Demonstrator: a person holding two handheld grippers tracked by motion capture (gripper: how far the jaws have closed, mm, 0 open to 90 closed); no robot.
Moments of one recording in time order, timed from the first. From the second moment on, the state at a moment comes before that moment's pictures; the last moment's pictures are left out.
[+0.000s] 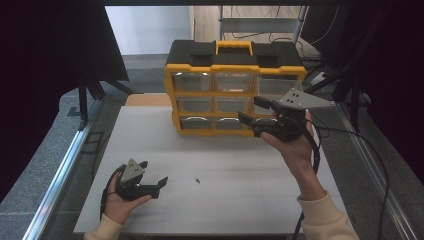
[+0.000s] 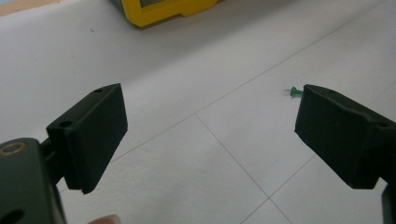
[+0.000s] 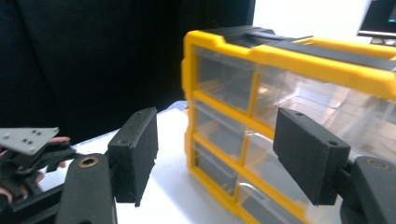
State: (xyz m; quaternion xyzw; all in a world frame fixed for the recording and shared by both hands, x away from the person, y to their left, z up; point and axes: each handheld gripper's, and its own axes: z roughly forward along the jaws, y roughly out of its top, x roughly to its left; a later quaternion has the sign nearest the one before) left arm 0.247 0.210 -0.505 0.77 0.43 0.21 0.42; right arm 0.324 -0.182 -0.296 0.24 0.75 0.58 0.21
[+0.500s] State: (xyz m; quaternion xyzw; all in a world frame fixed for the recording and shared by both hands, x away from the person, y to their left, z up) left arm 0.246 0.210 -0.504 0.77 0.43 0.21 0.42; right arm 0.315 -0.154 -0.343 0.23 0.78 0.56 0.16
